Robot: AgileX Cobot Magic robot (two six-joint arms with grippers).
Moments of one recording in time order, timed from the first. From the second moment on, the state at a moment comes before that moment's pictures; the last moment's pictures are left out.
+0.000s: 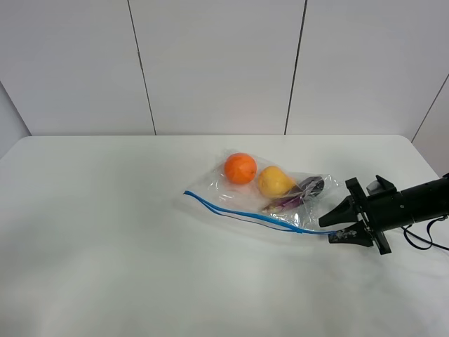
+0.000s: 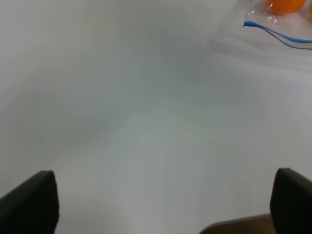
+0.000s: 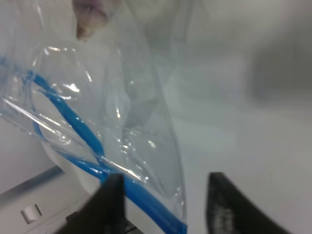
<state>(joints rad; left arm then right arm) -0.03 -0.01 -0.57 -0.15 1.17 0.11 -0.31 2.04 -0.88 1.11 1.07 -0.85</state>
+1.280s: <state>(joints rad) -0.03 -0.01 -0.57 -0.15 1.17 0.11 -0.31 2.04 -0.88 1.09 1.06 -0.88</state>
